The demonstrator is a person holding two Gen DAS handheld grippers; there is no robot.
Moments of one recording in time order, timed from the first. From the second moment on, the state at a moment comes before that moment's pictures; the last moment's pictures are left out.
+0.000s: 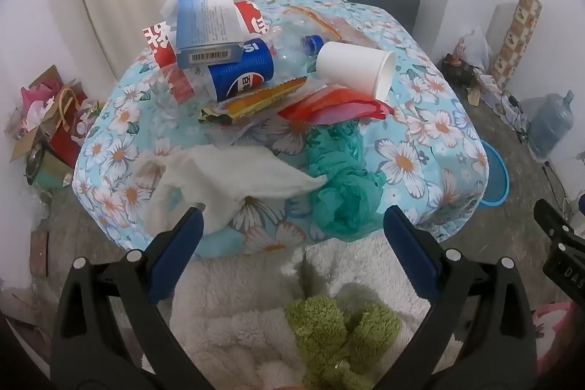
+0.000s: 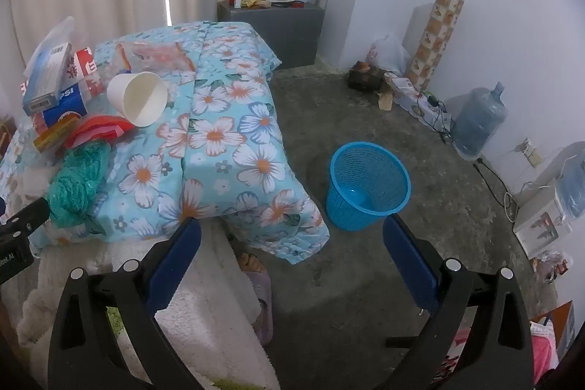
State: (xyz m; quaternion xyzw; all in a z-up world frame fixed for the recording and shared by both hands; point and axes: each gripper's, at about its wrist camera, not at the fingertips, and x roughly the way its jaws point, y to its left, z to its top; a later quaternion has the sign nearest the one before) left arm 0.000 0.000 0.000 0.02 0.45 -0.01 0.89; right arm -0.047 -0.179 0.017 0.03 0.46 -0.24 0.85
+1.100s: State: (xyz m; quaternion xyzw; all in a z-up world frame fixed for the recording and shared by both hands) left arm 0.000 0.001 0.000 0.02 0.45 -0.01 0.89; right arm -0.047 -0.177 0.017 0.03 0.46 -0.24 0.85
